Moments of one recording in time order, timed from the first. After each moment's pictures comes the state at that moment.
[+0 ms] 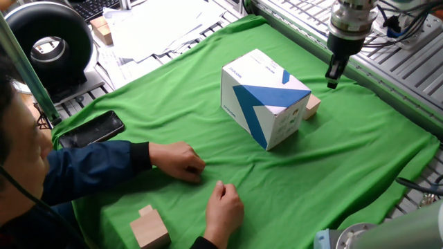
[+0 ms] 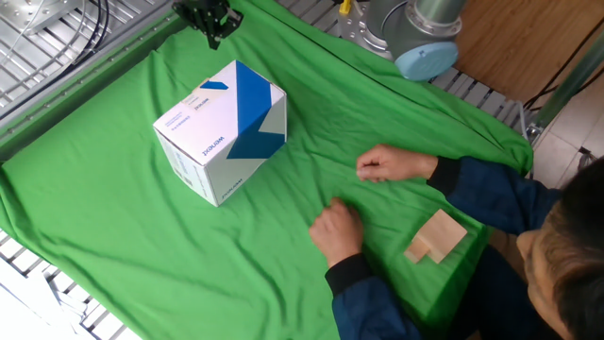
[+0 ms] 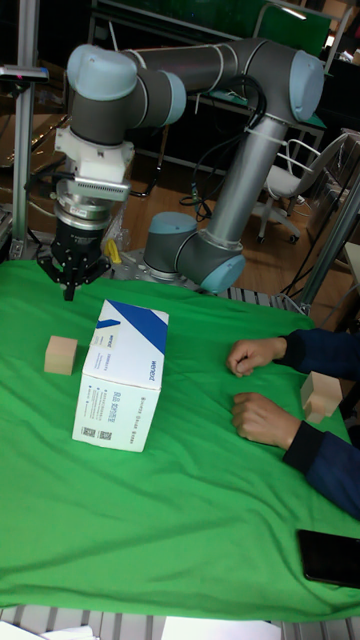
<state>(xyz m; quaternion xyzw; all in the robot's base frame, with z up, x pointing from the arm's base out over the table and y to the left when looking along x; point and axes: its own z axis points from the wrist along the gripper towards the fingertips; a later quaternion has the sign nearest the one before) 0.382 -0.185 0.117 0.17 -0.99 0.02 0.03</state>
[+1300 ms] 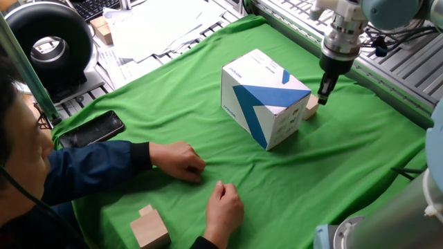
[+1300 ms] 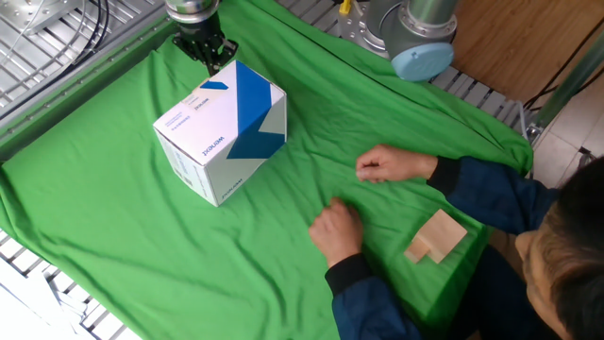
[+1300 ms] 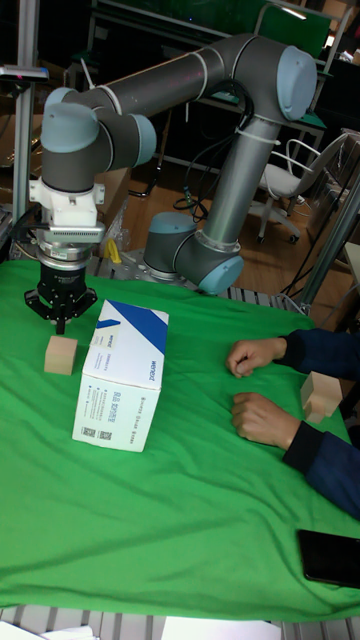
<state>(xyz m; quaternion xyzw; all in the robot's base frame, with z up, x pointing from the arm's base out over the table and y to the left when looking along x) 0.388 -0.189 0.047 0.19 -0.98 -0.03 0.02</state>
